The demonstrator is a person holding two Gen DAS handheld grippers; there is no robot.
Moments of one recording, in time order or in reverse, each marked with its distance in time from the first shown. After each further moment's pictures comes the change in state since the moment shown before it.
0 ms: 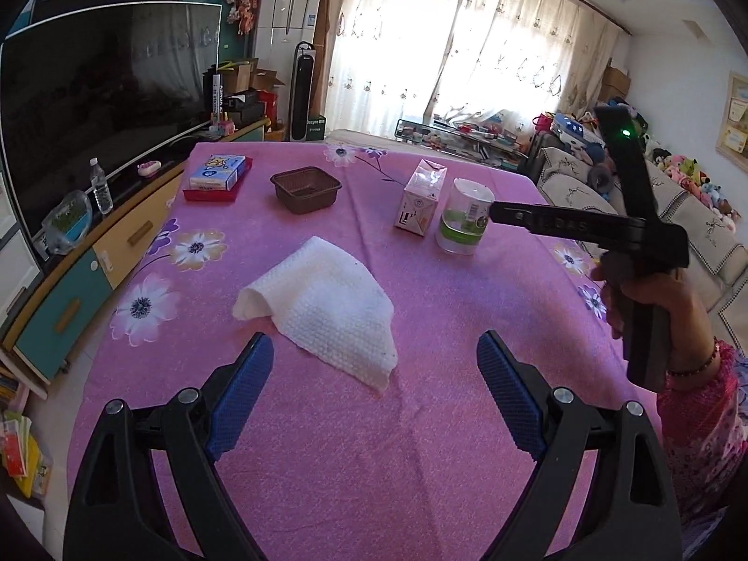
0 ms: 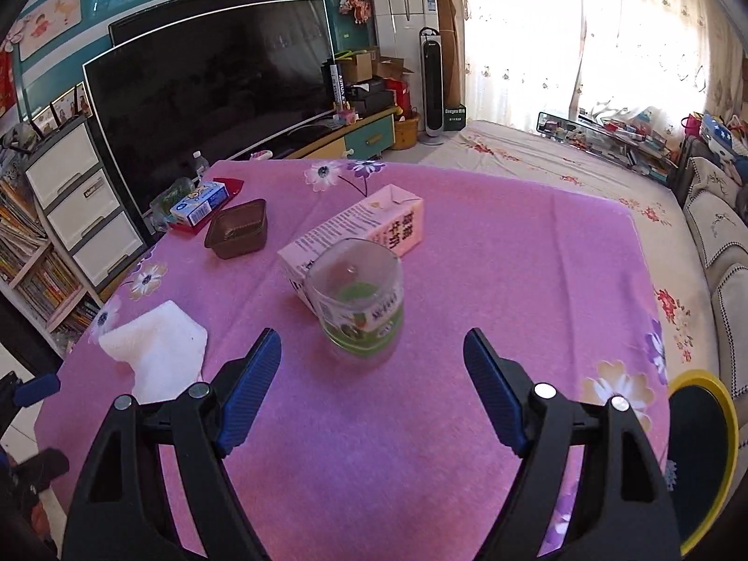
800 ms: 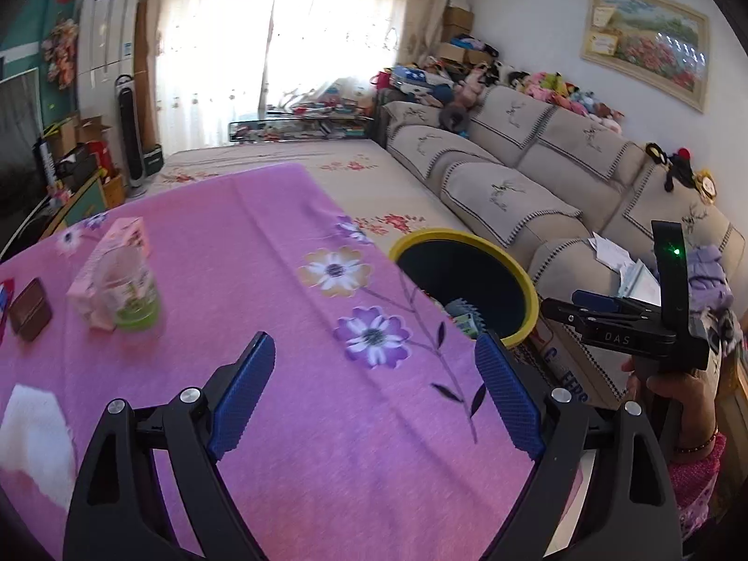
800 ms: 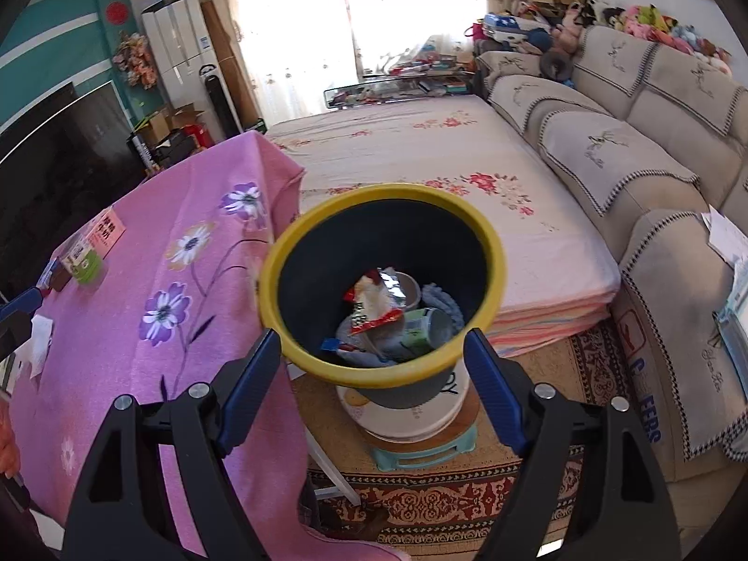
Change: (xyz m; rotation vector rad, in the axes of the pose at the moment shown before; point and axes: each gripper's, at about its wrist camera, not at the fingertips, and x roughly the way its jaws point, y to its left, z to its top) left arm 0.064 -0.240 0.037 0.315 0.043 -0.337; right arm -0.179 -0.225 -0.195 0.465 -0.050 -0.363
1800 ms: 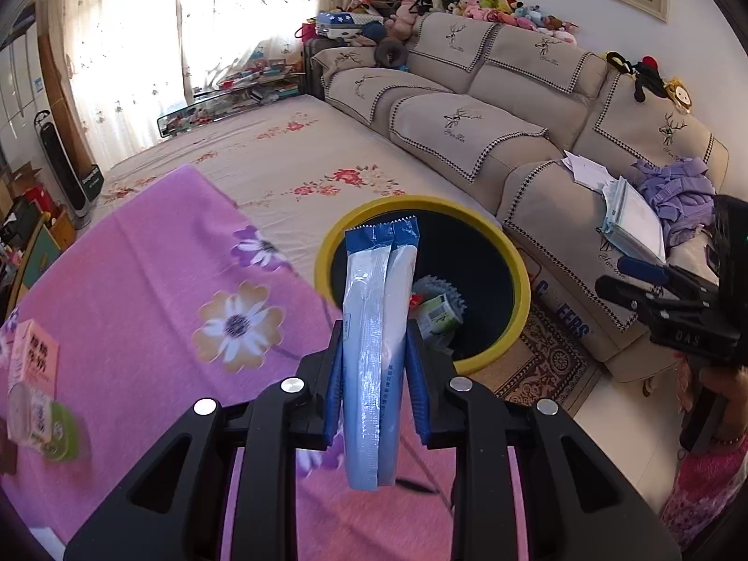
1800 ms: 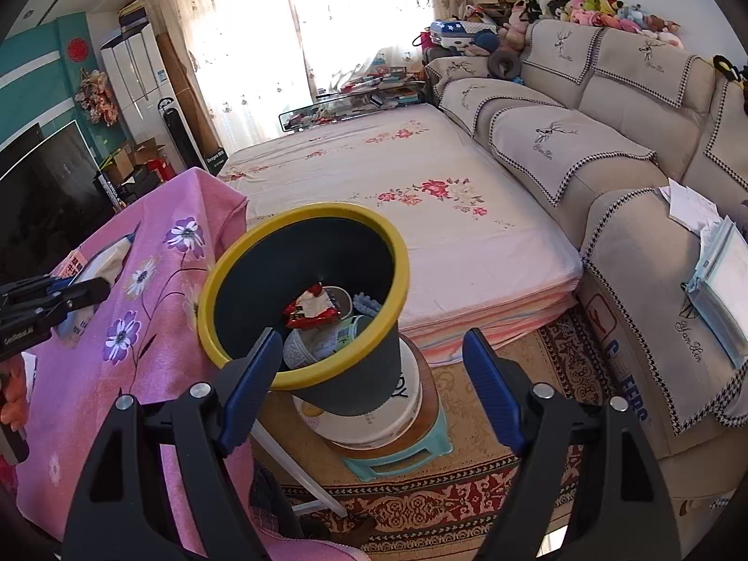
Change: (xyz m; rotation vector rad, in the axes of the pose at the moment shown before) left arm 0.128 -0.080 0.068 0.265 0.208 -0.114; right arm -0.028 -0.075 -0.015 0.142 -0.057 -0.108
